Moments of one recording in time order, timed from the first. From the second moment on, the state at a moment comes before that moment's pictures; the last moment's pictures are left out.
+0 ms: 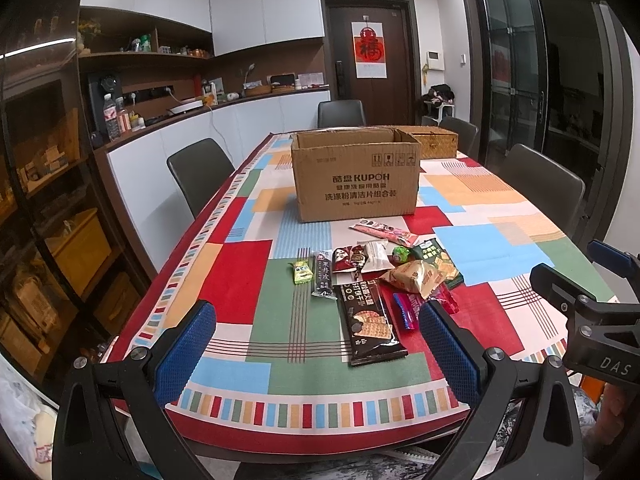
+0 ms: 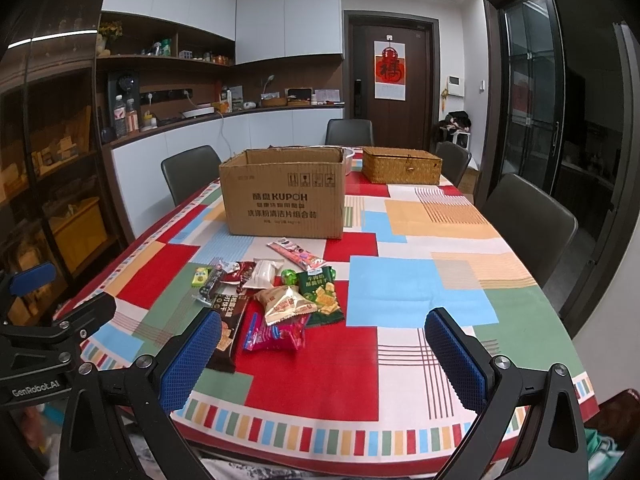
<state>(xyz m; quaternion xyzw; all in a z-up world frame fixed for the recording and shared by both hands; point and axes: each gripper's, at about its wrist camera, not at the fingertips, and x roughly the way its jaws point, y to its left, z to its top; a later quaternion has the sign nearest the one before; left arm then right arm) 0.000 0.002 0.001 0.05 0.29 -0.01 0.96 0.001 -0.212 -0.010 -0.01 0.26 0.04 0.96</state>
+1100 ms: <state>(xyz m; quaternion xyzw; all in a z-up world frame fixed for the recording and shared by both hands) 0.039 -0.001 -0.021 0.04 0.36 -0.05 0.93 0.038 -0.205 -0.029 -0.01 0.32 0.09 0.94</state>
